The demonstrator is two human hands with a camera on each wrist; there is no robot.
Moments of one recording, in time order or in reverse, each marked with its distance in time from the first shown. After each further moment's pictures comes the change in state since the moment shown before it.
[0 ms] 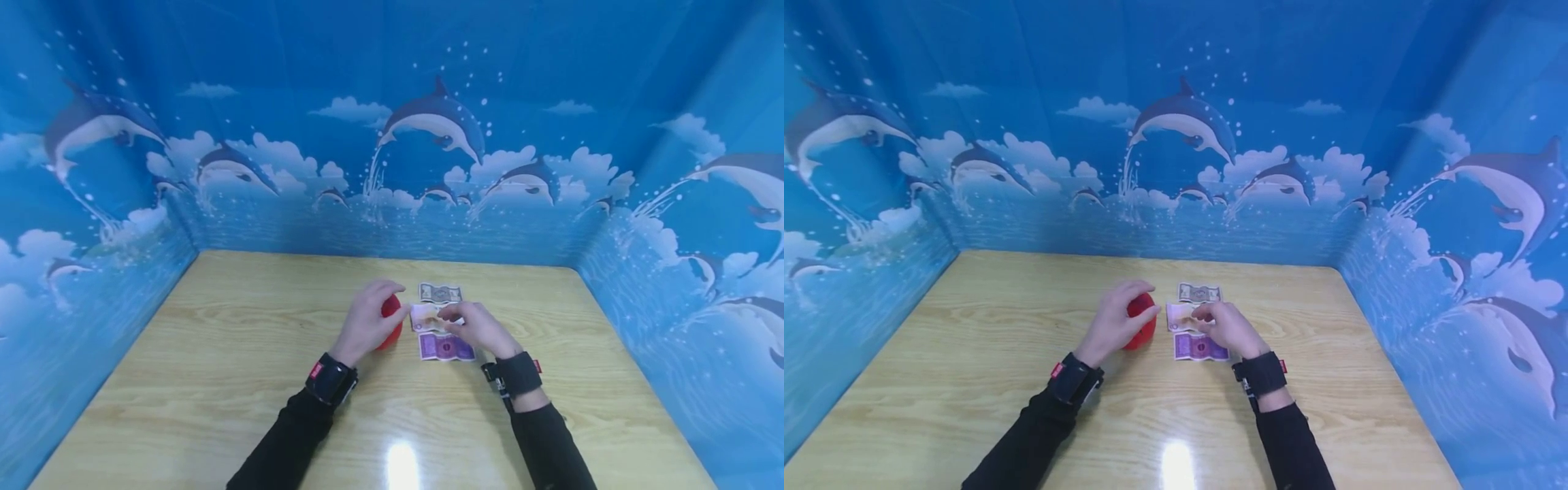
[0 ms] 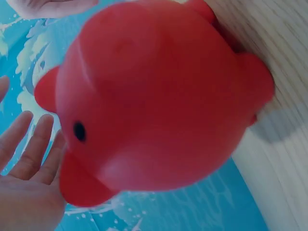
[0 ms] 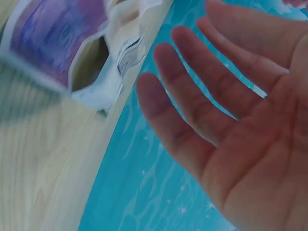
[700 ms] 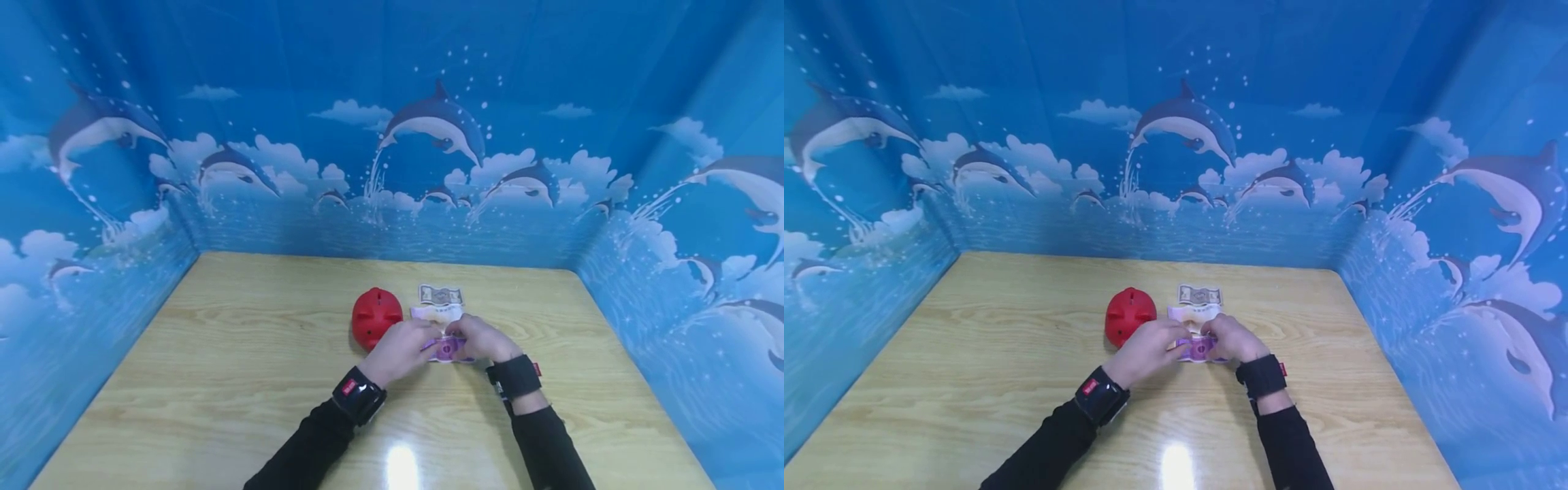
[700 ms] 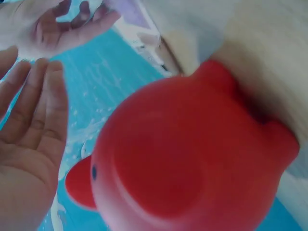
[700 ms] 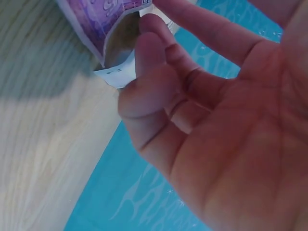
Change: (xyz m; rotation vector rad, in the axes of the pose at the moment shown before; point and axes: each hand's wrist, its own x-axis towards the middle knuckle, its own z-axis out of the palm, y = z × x) left_hand -0.013 0.023 0.041 0.294 -0.295 0.367; right_hand -0.002 0.010 0.008 -0.094 -0.184 0.070
